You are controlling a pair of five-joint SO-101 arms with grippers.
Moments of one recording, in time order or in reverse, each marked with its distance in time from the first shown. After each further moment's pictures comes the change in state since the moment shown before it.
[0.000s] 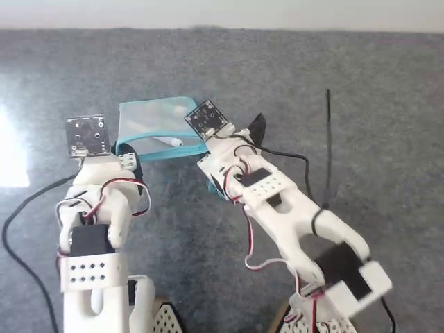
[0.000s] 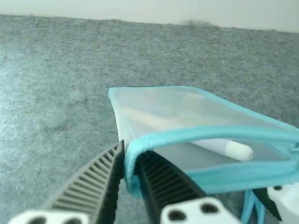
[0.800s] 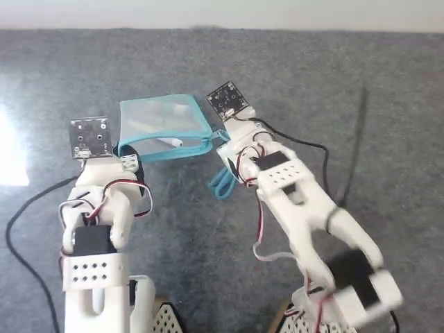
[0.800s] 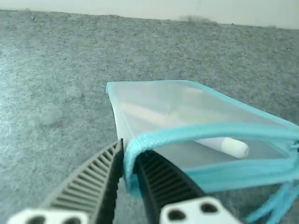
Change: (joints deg) left arm 0.4 -0.1 2.7 -2.6 -0.1; right arm 6.2 -11.6 -3.6 21.5 -0.1
